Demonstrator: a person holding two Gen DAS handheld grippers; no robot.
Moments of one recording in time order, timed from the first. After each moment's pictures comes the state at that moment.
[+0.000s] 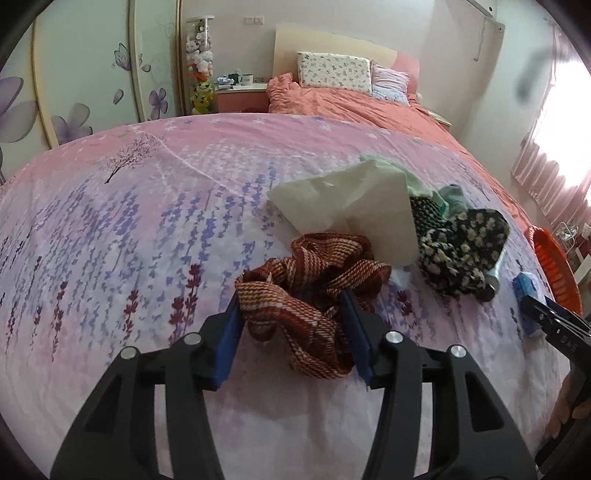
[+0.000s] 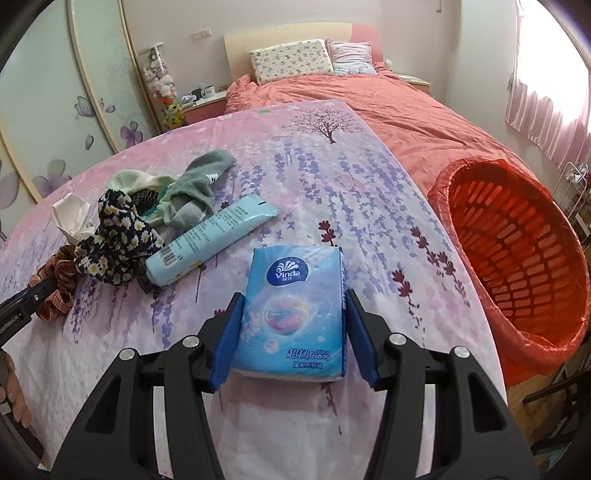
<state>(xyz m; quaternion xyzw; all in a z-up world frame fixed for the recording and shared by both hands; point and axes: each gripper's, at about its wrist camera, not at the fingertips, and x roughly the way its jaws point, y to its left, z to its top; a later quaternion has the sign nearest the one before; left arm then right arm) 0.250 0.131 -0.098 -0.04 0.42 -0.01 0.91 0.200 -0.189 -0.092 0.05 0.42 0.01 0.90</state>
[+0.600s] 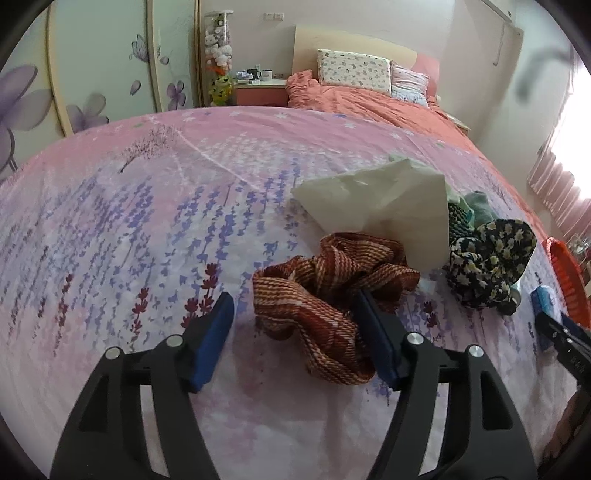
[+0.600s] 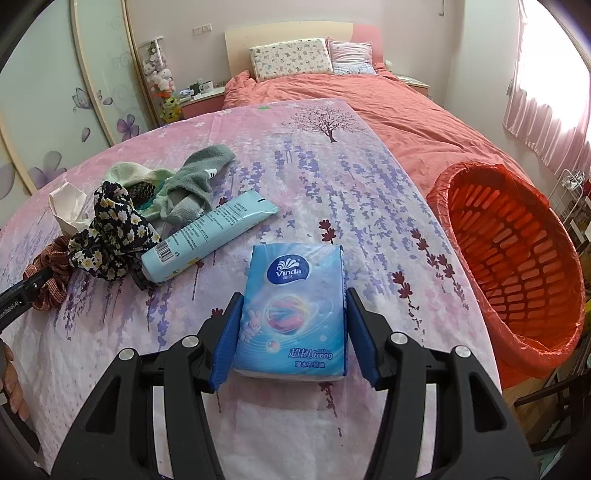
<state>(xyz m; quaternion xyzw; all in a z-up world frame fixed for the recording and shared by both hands) 0.261 0.149 -0.104 -0.06 0.43 0.02 0.90 0.200 -0.184 -0.093 0.04 0.43 0.00 0.90</state>
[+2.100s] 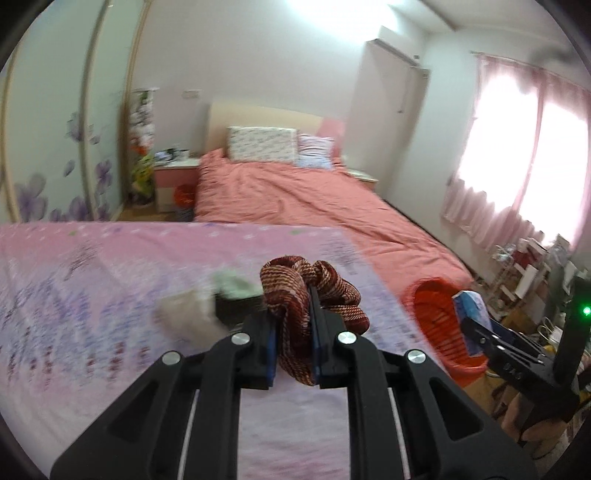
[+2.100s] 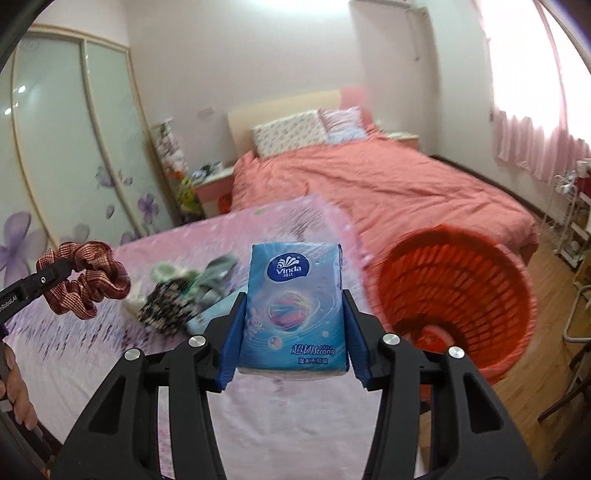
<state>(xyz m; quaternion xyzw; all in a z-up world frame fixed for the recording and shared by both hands) 0.181 0.030 0.034 -0.05 0.28 -0.14 0.95 0.125 -0.258 0.000 0.10 0.27 0.00 0.96</state>
